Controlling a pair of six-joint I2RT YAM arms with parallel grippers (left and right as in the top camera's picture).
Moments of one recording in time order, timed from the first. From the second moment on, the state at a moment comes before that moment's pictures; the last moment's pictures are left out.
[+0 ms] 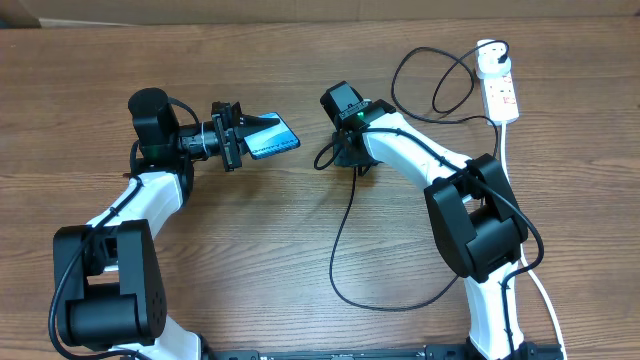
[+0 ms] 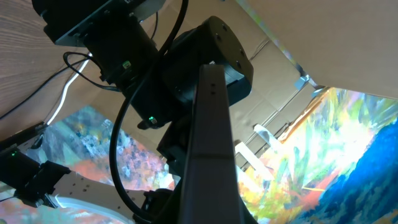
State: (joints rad) left arm 0.07 1.76 0.91 0.59 1.45 -2.04; right arm 0.52 2.20 1.62 -0.78 0.17 0.48
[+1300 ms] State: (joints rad) left arm 0.07 1.76 0.91 0.59 1.45 -1.98; right arm 0.38 1.96 1.69 -1.10 -0.29 0.37
